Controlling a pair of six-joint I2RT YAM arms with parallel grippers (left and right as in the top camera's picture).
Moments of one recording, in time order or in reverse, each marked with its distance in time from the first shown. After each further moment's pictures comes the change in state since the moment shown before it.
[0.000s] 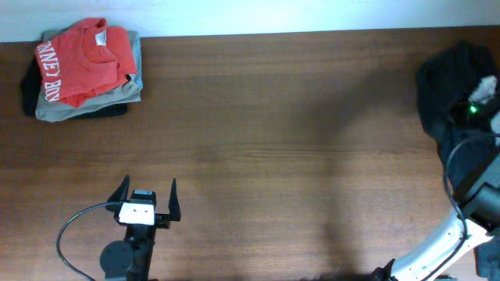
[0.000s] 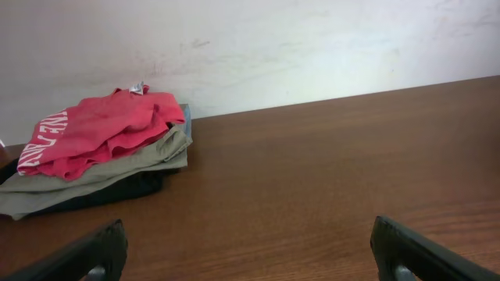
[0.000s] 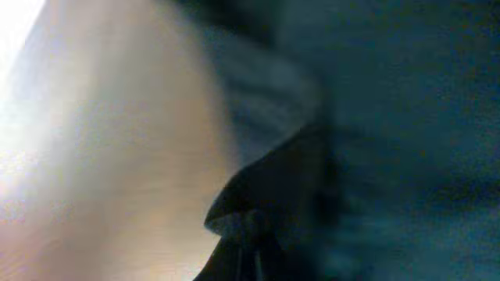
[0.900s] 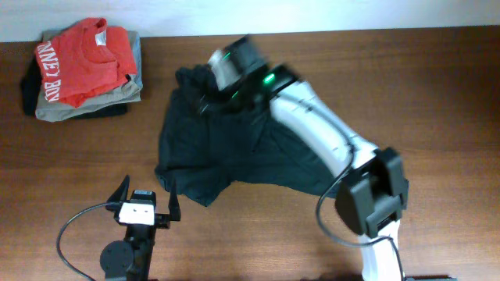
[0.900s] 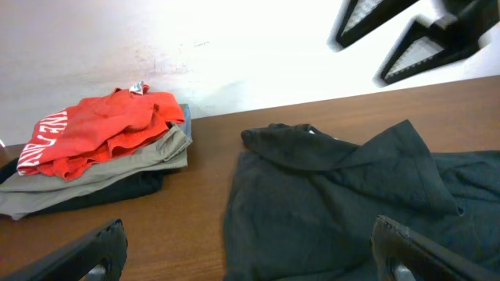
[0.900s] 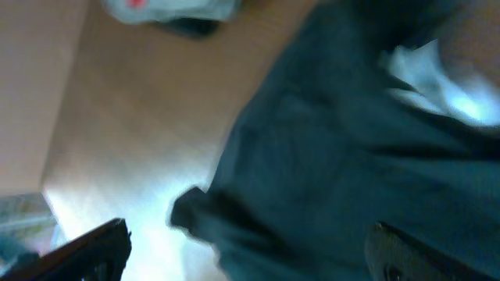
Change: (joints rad) left arm 0.000 0.000 0.000 0.000 0.000 0.000; right arm 1.147 -0.041 0.356 -0.234 0.040 0.235
